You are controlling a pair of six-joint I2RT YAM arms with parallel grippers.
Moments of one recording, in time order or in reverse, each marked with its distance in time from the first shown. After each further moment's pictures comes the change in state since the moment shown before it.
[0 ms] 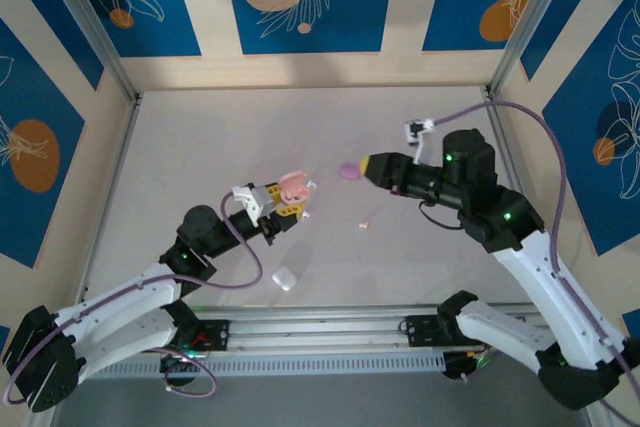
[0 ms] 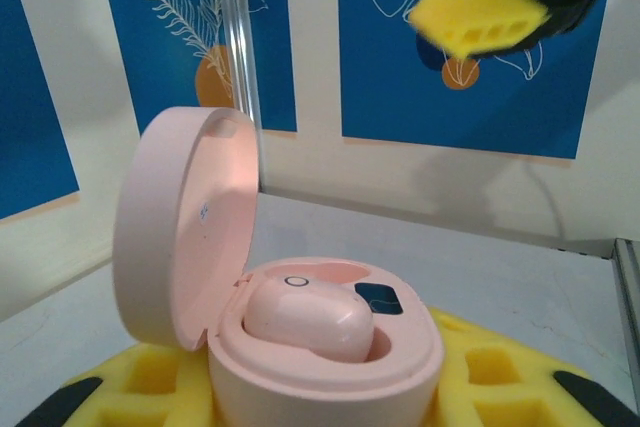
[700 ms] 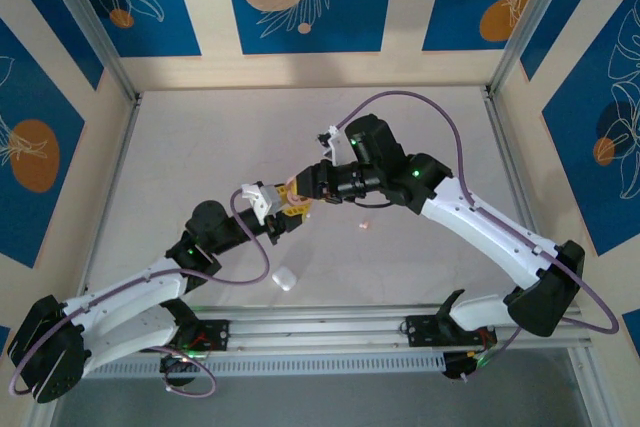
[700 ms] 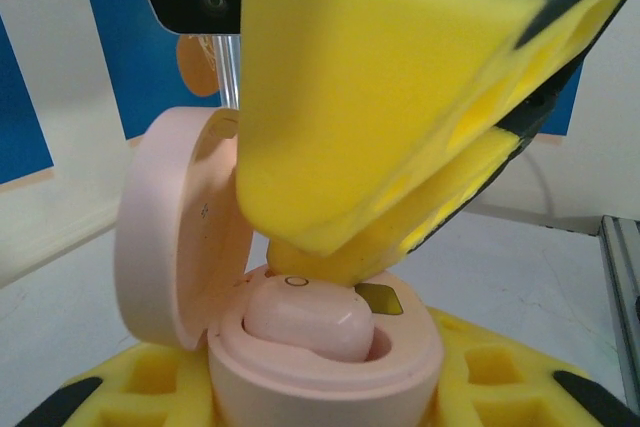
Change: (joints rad) left arm 0.000 0.079 0.025 0.000 0.031 0.002; right arm 0.307 0.422 0.181 0.054 -0.171 0.073
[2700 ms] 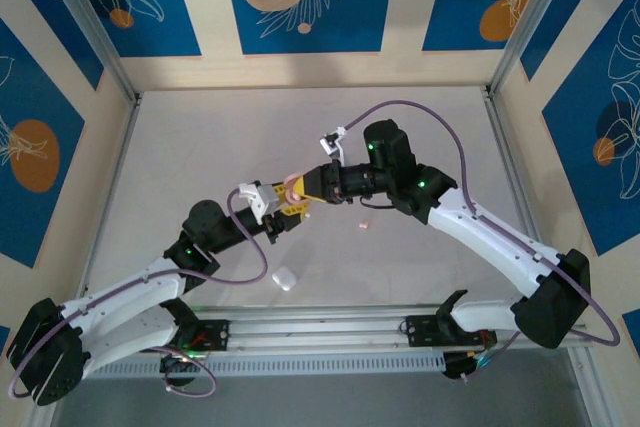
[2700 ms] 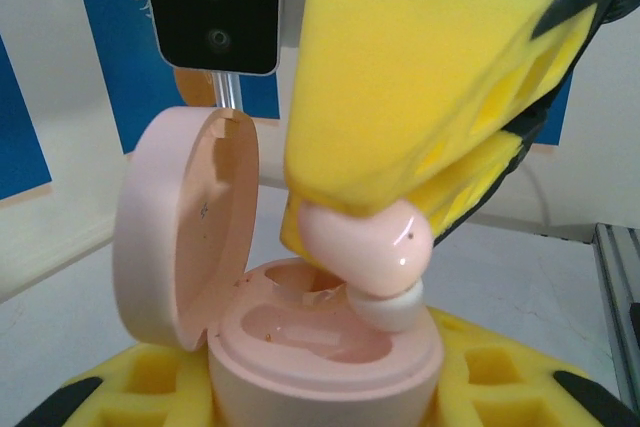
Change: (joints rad) left arm 0.011 -0.013 0.003 0.003 0.024 0.000; right arm -0.072 -0.071 -0.201 0.338 -0.240 0.095
